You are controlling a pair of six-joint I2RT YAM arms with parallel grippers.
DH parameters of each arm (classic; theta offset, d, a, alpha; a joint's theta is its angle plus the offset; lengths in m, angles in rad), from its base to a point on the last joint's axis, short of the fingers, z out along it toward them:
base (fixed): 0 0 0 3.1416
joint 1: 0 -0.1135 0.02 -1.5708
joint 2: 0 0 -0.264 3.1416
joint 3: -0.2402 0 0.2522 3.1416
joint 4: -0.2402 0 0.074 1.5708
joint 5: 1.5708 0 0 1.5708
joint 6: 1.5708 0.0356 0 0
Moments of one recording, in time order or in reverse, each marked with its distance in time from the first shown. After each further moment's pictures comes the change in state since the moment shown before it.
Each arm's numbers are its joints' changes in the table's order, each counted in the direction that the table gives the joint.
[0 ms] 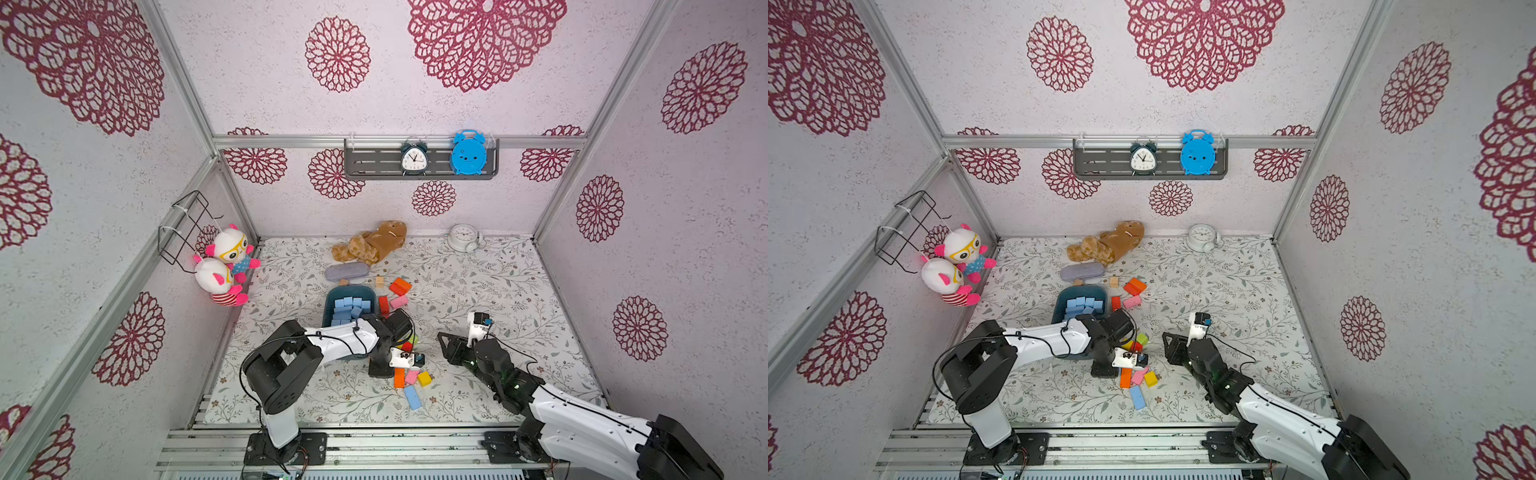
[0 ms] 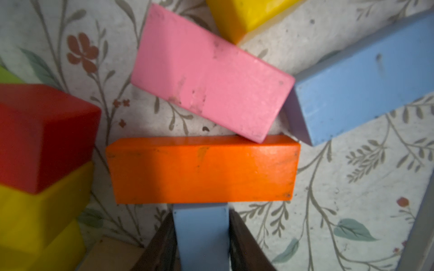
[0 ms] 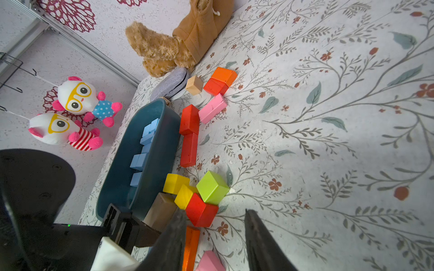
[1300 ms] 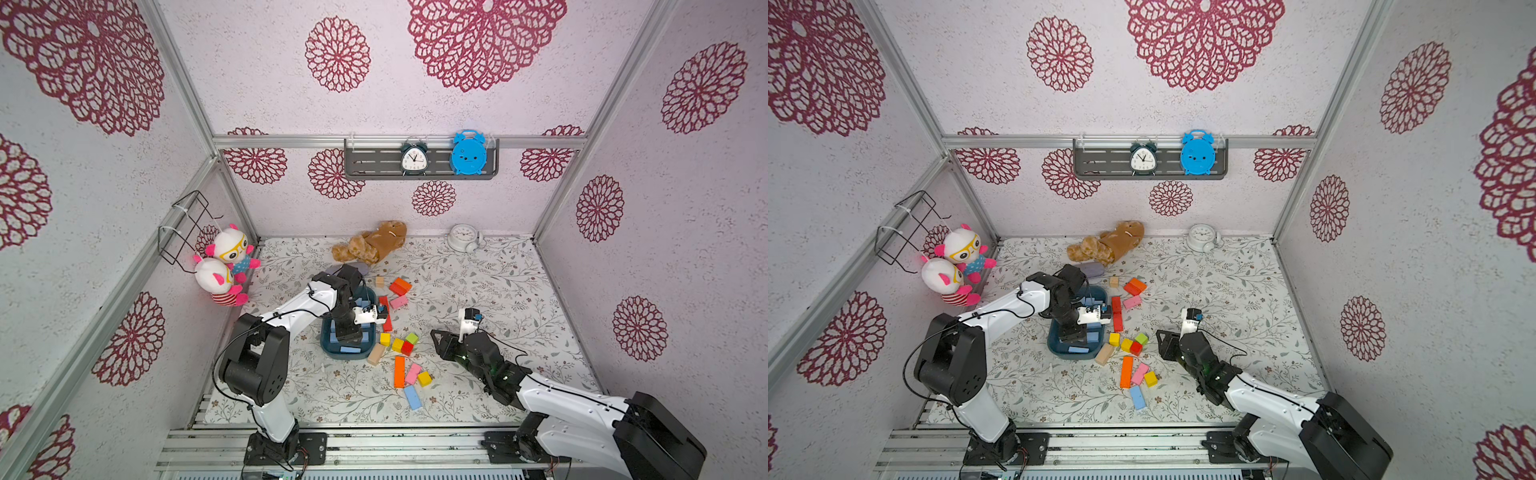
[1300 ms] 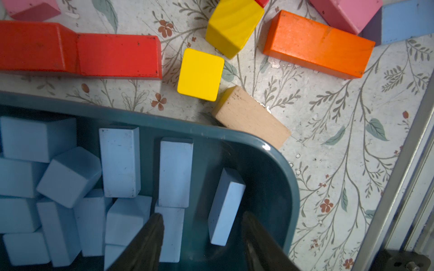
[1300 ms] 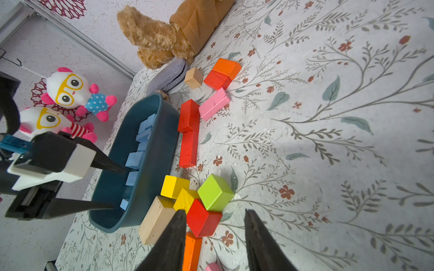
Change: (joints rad) left arm -0.418 0.064 -0.185 -0.256 0.107 0.178; right arm 0.000 -0.169 -0.064 0.065 -0.027 -0.002
